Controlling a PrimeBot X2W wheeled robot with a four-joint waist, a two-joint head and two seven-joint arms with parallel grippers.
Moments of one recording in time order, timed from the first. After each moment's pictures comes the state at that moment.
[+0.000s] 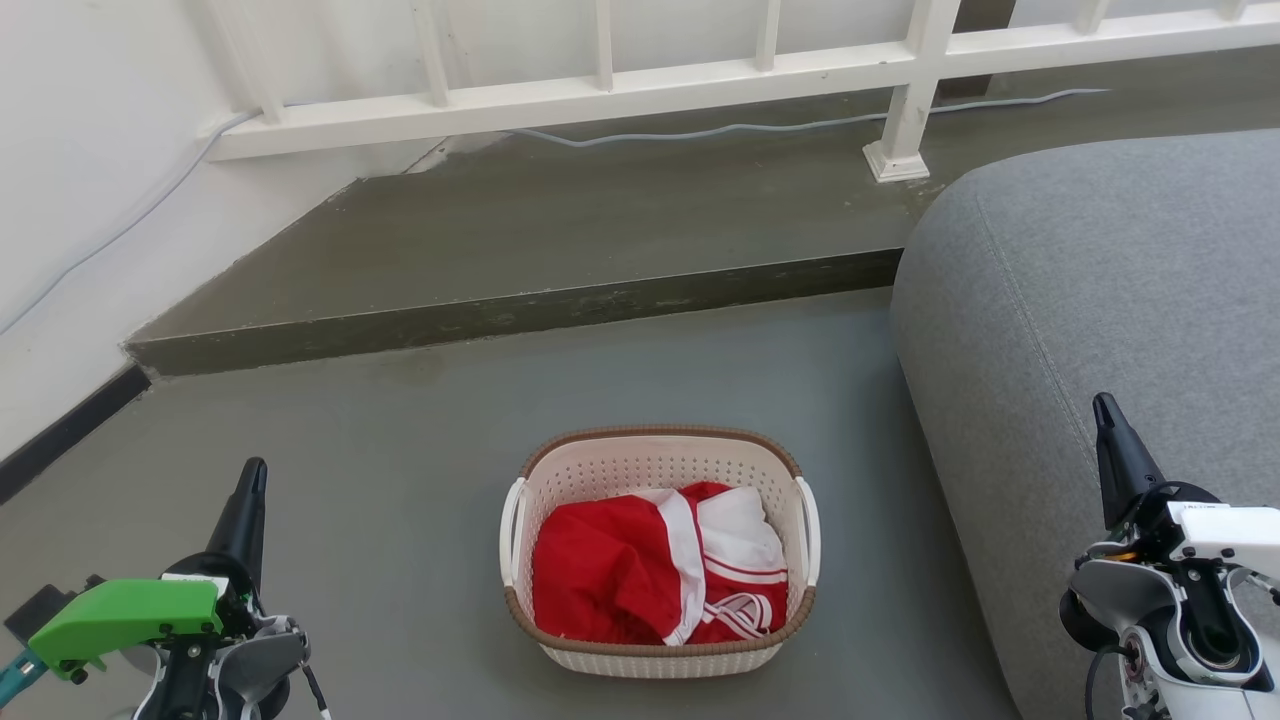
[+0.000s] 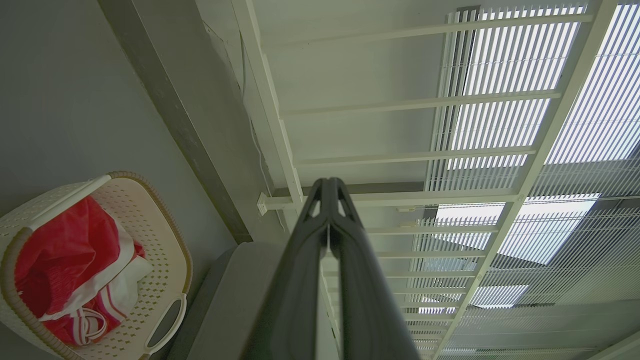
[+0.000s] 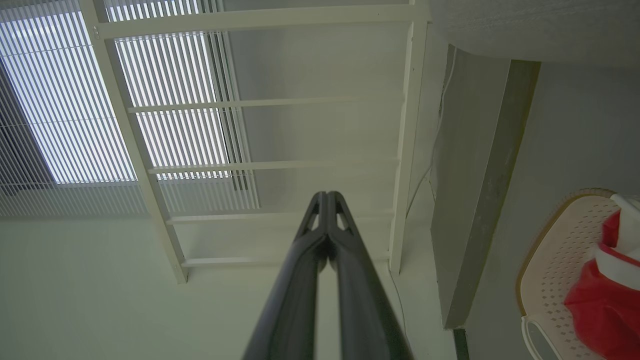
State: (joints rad) left arm -0.10 0.04 0.09 0.28 -1.60 -0.12 0.11; right arm -0.07 -0.04 -0.13 0.28 1.60 0.12 0.10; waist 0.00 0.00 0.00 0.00
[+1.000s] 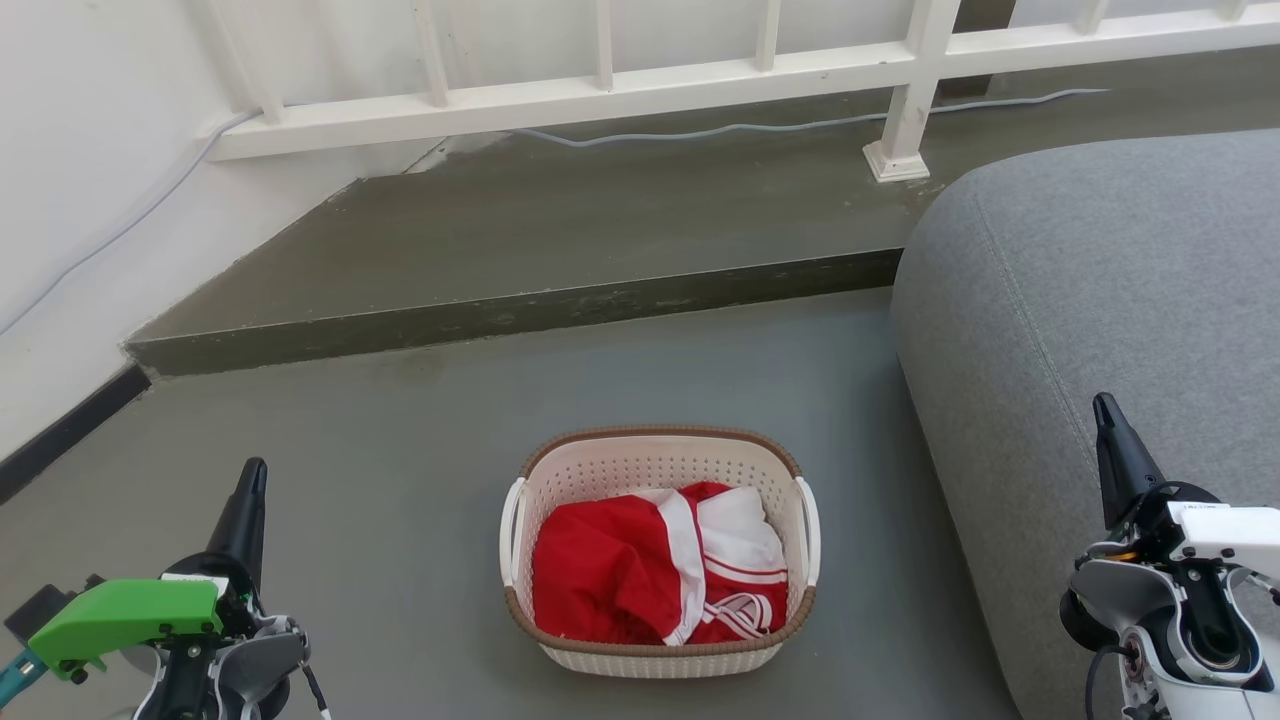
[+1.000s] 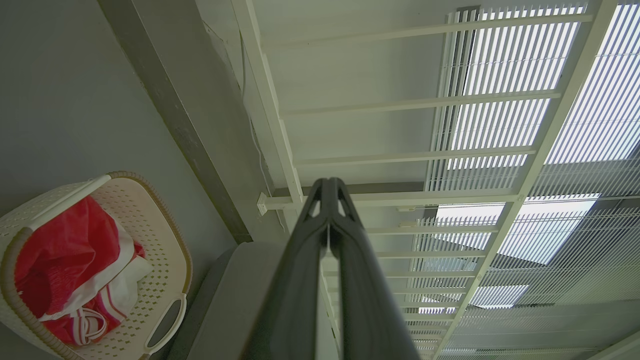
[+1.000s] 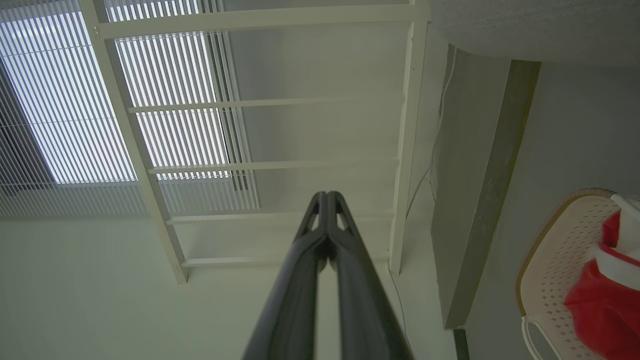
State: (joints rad) left arm -0.10 0.04 0.09 0.28 -1.60 -0.12 0.11; right arm -0.07 -0.04 -0.13 0.28 1.60 0.12 0.10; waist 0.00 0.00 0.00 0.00
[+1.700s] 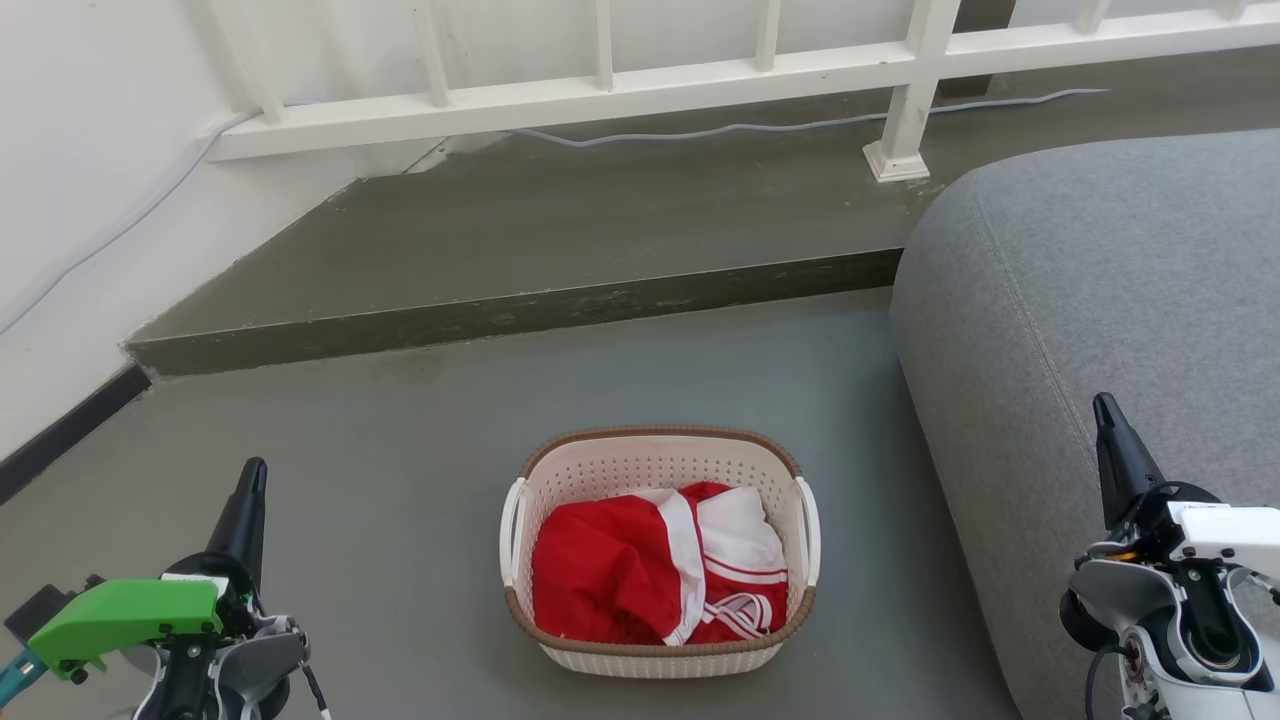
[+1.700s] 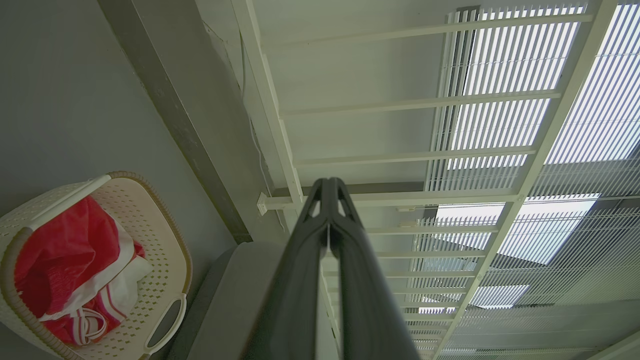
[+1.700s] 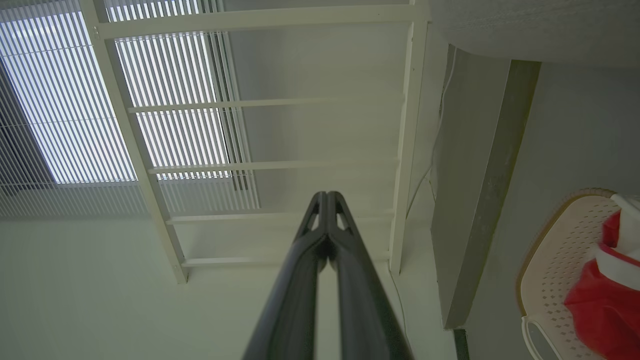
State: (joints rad) left arm -0.10 0.04 0.09 0.28 -1.60 -0.12 0.11; right arm -0.07 -0.04 -0.13 0.28 1.60 0.12 0.10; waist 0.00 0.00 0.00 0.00
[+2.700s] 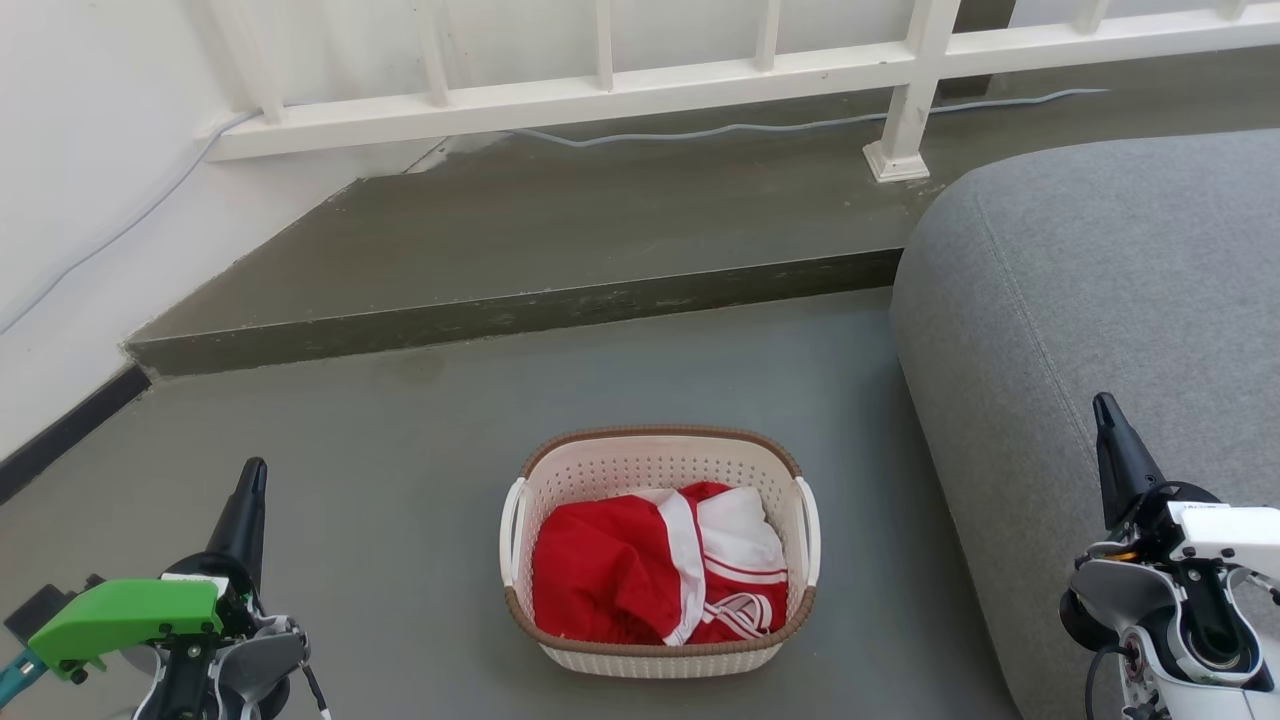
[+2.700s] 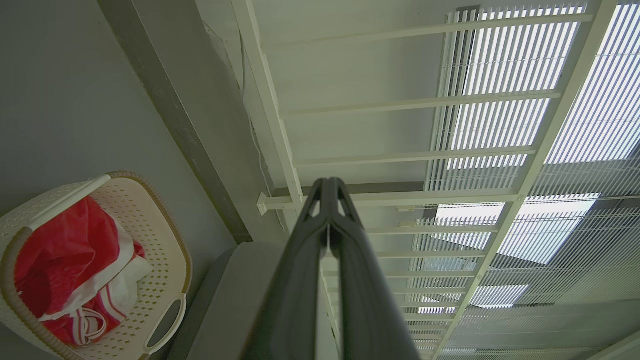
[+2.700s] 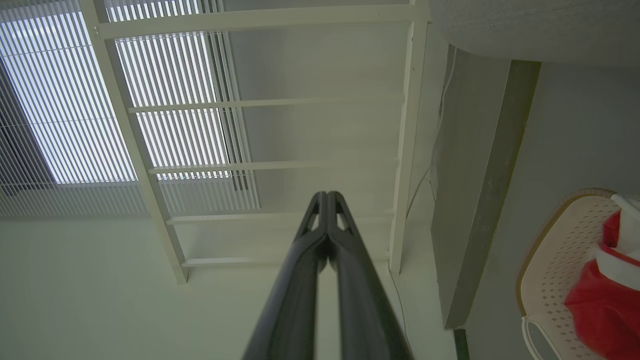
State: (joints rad) left arm -0.10 0.04 0.09 0.28 -1.60 -0.12 0.11; right arm -0.07 -0.04 -0.13 0.28 1.60 0.12 0.10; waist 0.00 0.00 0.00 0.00
